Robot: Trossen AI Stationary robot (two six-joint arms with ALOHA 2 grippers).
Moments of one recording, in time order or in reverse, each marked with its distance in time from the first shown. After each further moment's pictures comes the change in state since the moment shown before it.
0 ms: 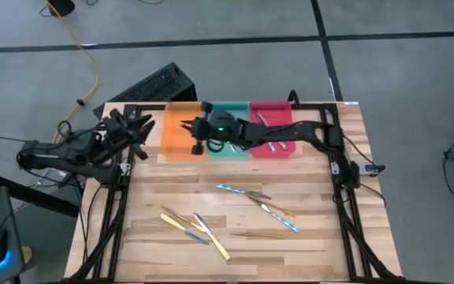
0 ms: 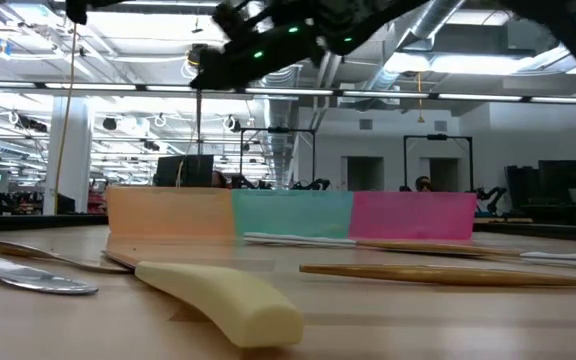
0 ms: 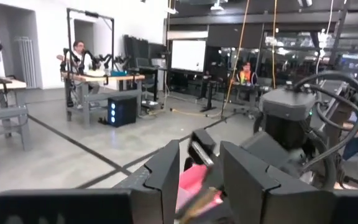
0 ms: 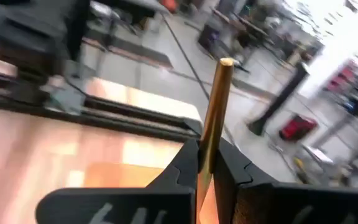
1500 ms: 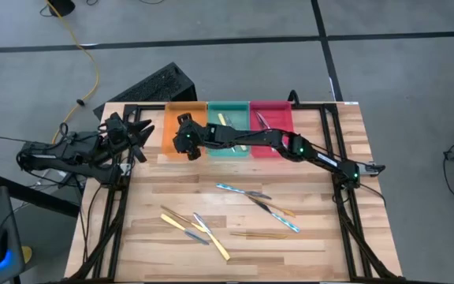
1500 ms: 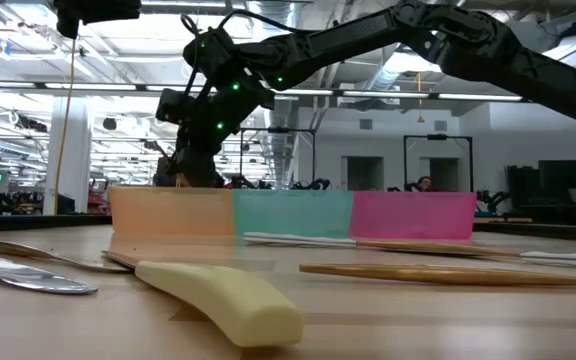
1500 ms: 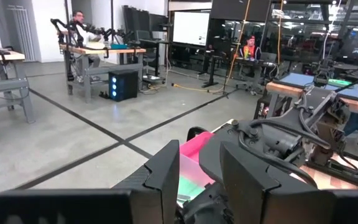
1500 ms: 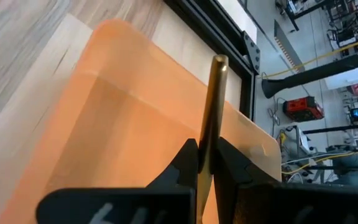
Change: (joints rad) left arm 0.000 -0.045 -0.001 -0.203 0.000 -0.124; right arm 0.002 0.471 0.636 -0.585 0.045 -0.376
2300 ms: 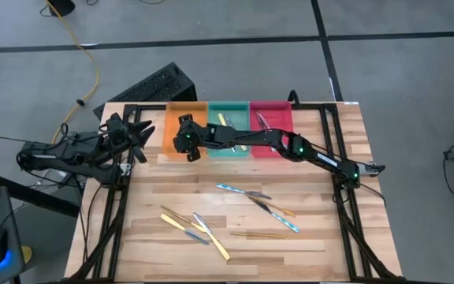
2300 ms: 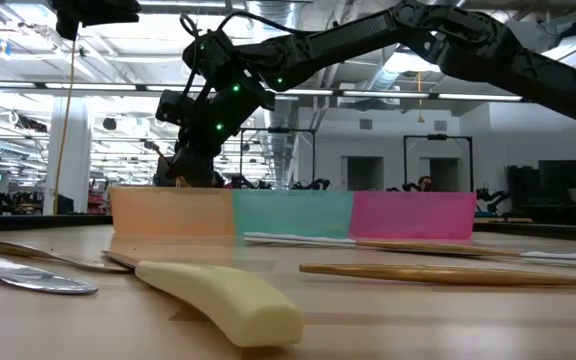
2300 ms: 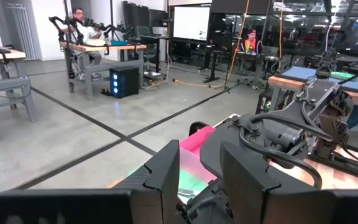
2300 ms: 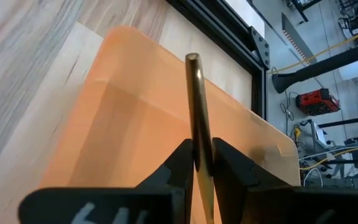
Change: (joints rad) left arm 0.000 0.000 0.000 -0.028 0.000 -0.001; right arm -0.007 0.000 -0.002 -0.015 -0.014 0.072
